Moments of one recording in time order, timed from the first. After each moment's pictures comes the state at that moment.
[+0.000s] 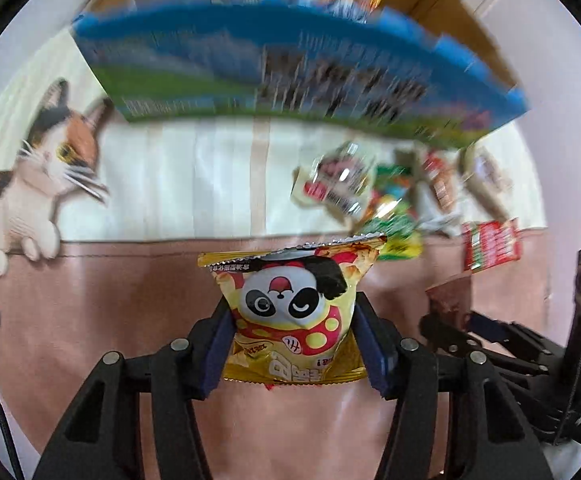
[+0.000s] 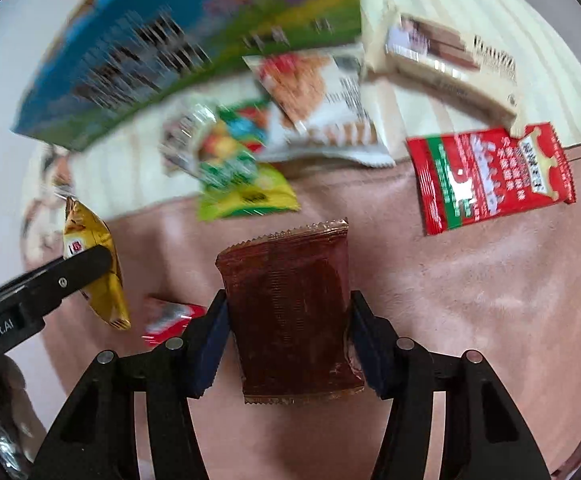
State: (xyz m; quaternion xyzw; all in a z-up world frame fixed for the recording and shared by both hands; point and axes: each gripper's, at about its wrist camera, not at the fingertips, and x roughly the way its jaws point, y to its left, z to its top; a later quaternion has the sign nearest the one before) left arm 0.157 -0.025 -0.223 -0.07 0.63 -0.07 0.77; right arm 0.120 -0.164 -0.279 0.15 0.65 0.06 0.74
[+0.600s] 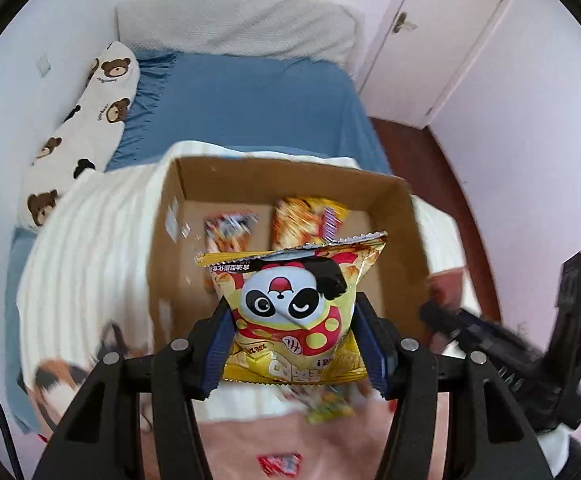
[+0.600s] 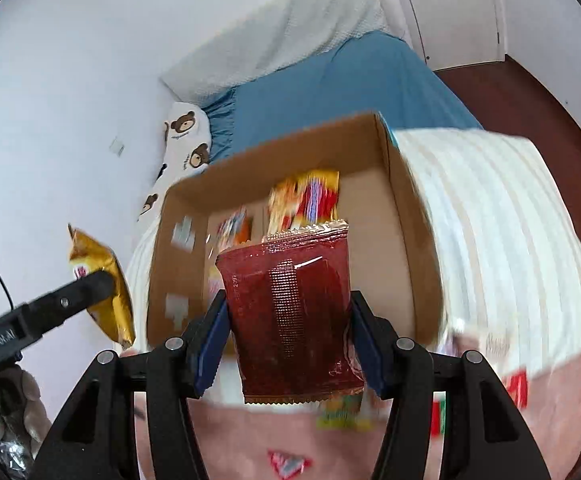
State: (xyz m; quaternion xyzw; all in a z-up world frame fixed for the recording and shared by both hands) left arm 0.327 0.005 -0.056 -0.07 0.54 -0.08 0.84; right arm 0.300 -0.193 -0.094 0.19 0.51 0.09 0.83
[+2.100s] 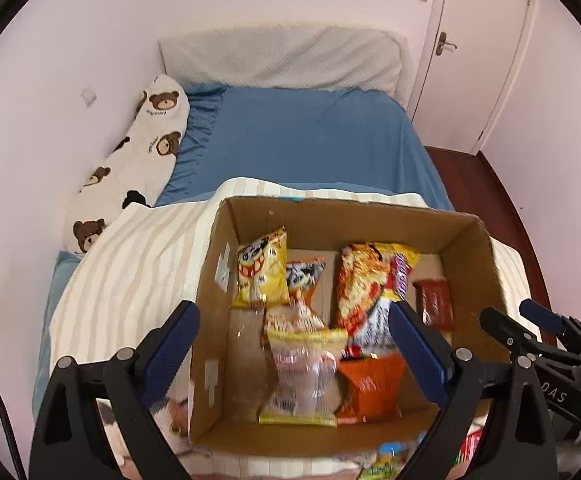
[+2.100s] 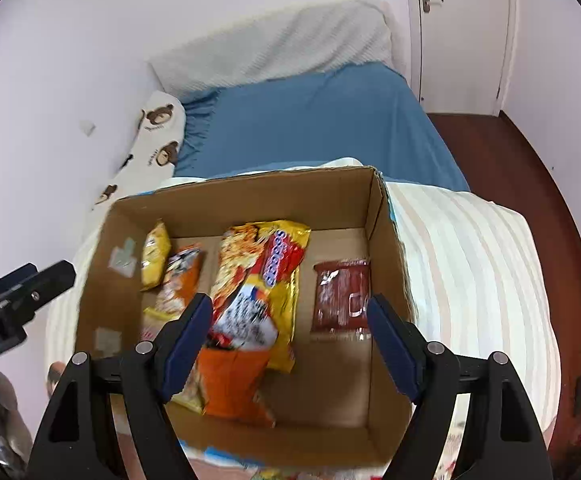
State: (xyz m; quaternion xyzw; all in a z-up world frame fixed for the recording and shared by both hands) left arm 0.330 0.007 -0.083 -0.02 0.48 0.02 0.88; right arm 0.361 -0.195 -0.129 0.08 0.49 0.07 0.87
